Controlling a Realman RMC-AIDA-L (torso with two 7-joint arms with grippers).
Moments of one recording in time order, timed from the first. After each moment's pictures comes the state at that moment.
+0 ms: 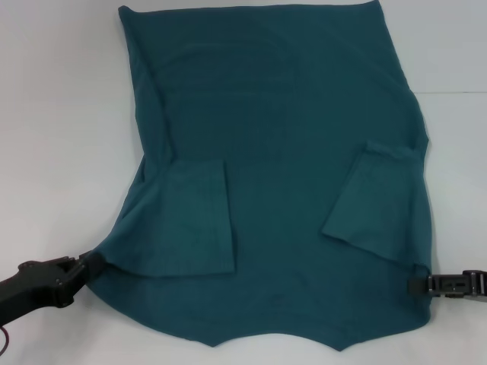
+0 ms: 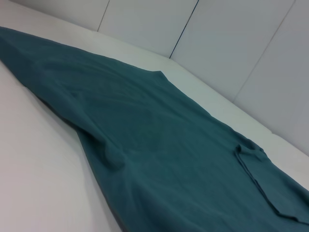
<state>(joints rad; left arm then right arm) -0.27 -2.16 0.40 0.70 2.06 1.49 -1.45 0.47 1.92 -0.66 -0.49 -2.20 -1.51 2.09</state>
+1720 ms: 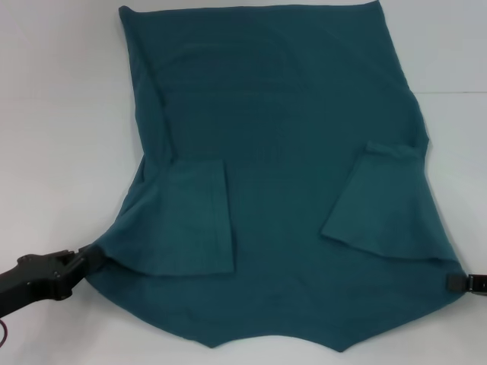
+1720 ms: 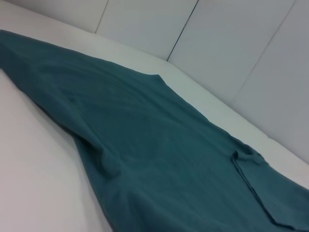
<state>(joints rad) -0.29 -2.15 0.40 0.71 2.06 1.50 -1.48 0.40 1.92 -0.50 -0.49 -2.21 -1.56 2.00</state>
